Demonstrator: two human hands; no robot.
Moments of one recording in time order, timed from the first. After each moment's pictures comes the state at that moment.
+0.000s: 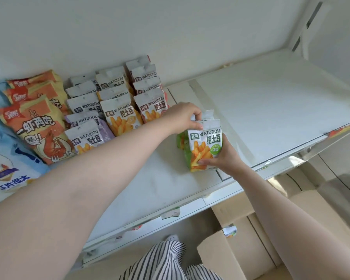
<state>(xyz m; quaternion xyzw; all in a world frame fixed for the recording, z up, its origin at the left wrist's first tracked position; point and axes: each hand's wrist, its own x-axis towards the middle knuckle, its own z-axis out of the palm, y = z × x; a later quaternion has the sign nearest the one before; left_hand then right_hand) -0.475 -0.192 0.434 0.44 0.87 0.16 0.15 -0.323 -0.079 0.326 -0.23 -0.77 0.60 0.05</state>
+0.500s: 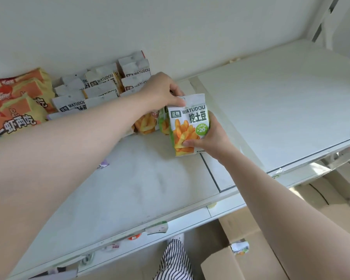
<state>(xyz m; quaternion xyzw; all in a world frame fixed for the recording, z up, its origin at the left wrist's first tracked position) -0.518 -0.172 0.442 0.34 0.90 0.25 0.12 -0.383 -0.055 0.321 -0.16 -0.74 0.64 0.09</state>
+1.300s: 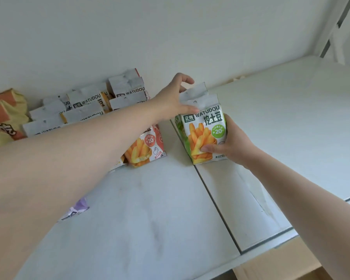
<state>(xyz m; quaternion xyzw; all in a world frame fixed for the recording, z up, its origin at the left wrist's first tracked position) -0.587 -0.123 0.402 0.38 0.86 0.32 0.13 -0.451 0.021 0.297 -0.12 -0.80 0.57 0.11</state>
